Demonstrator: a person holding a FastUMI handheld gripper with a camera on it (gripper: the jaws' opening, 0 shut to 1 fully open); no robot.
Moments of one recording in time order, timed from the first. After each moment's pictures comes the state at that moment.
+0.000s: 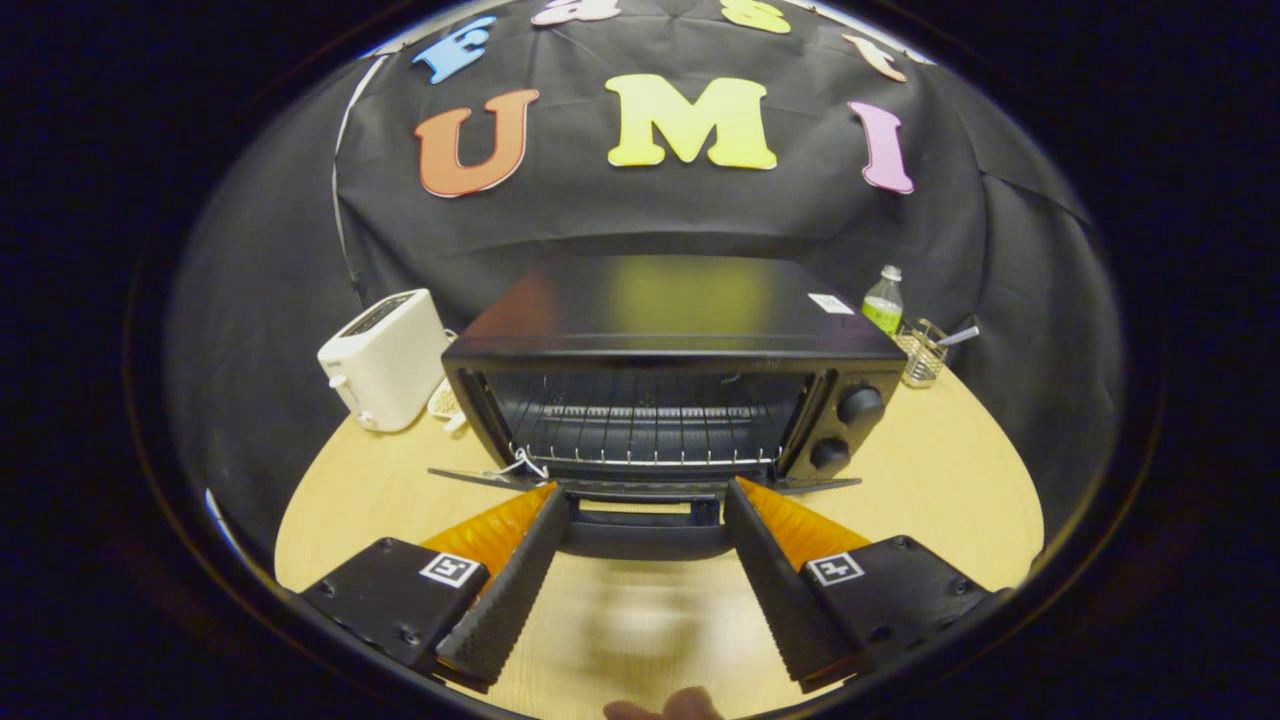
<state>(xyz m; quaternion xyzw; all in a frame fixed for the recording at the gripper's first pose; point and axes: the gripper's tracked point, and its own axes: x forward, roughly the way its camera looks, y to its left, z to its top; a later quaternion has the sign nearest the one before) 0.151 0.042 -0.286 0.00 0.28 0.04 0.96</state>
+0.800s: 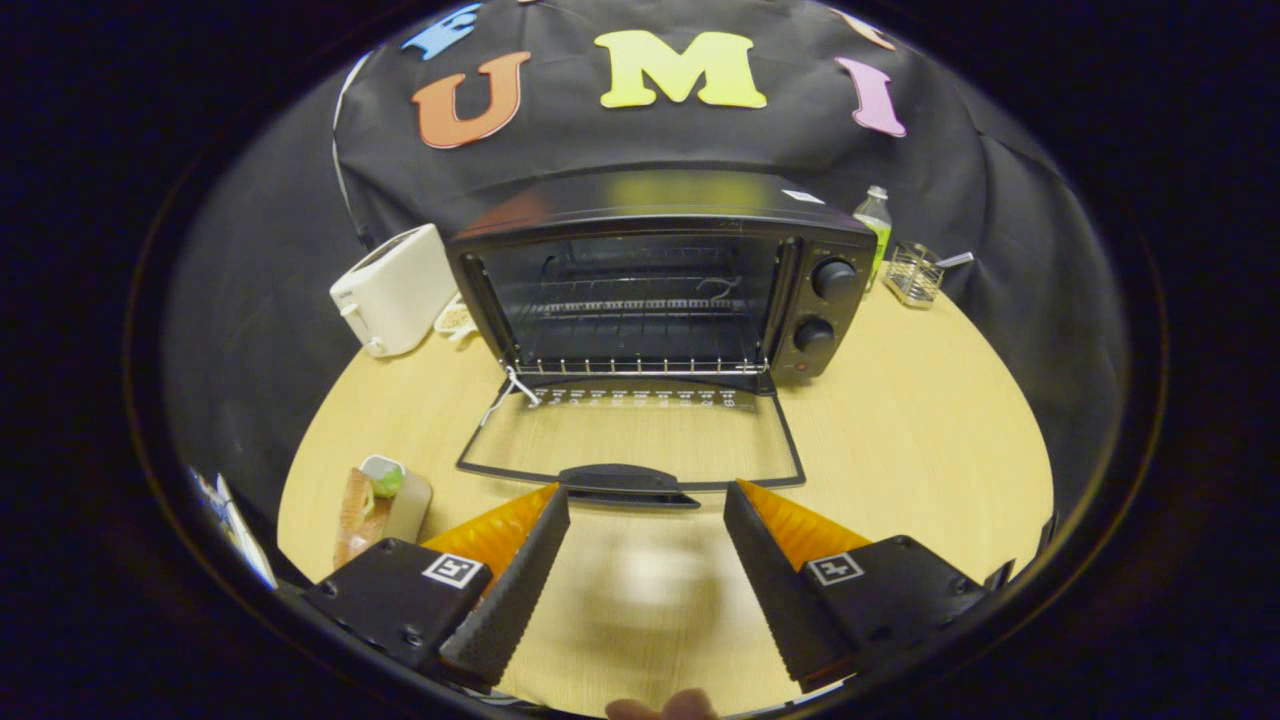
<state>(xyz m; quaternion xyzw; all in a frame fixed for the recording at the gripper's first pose) 0.080 0.025 -0.315 0.00 0.35 0.08 0.93</state>
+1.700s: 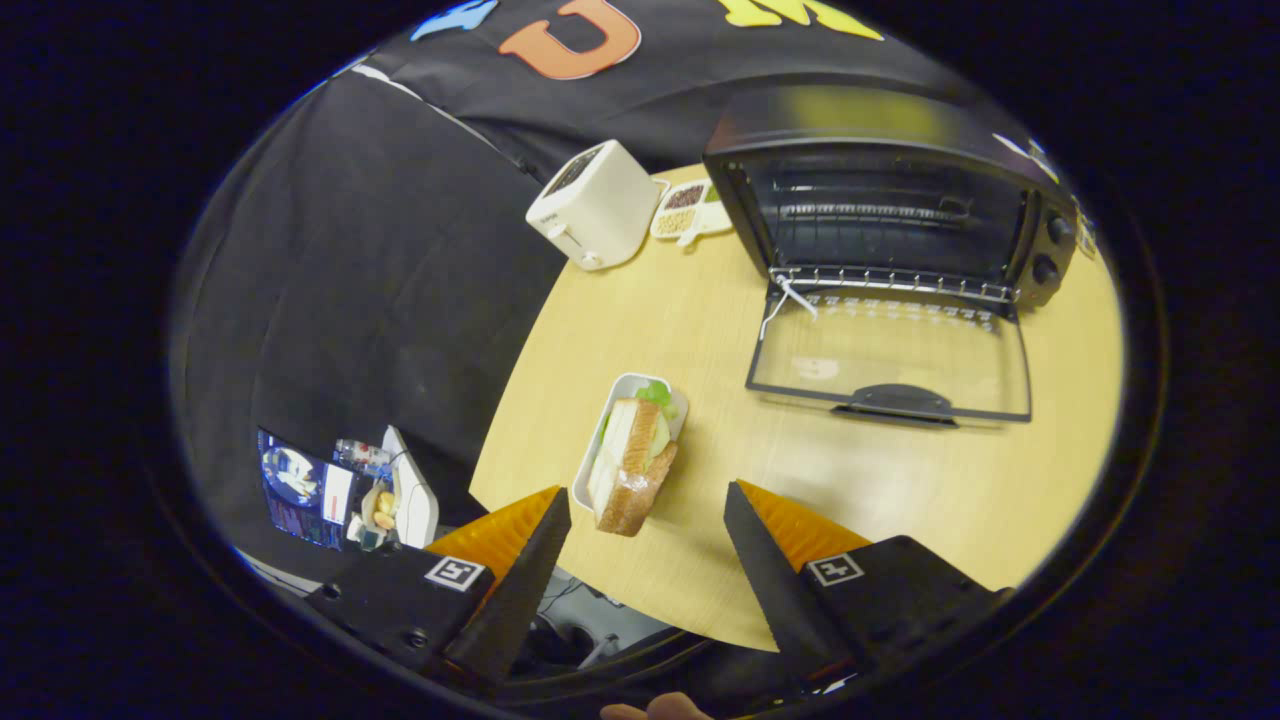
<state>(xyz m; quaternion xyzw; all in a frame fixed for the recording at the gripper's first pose) 0.002 0.172 -0.310 0.10 0.53 0.31 0.79</state>
